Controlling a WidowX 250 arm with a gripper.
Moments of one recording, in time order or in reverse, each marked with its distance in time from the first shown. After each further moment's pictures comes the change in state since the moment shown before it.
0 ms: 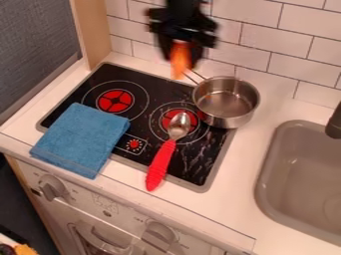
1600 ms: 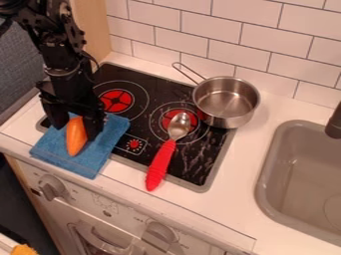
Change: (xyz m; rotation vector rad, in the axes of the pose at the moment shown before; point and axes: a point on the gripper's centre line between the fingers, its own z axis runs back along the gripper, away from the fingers) arm -0.126 0.092 -0.046 0.101 0.215 0.039
